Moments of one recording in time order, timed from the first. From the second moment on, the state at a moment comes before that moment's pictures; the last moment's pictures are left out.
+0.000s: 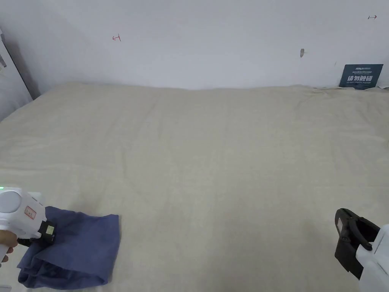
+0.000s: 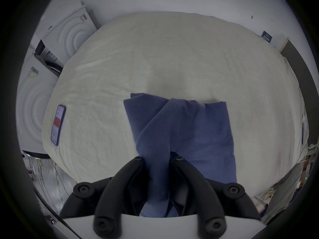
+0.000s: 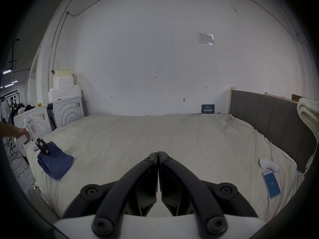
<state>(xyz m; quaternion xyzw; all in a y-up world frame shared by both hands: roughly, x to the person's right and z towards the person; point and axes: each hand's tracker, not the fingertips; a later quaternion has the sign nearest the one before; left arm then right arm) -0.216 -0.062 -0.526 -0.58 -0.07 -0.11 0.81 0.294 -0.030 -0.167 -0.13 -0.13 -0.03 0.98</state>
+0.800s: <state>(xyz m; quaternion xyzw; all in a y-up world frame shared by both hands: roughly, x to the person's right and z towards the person) -0.205 0.033 -0.461 -0.30 -0.03 -0.07 0.95 0.303 0.008 -0.160 -0.08 -0.14 -0.02 0.99</state>
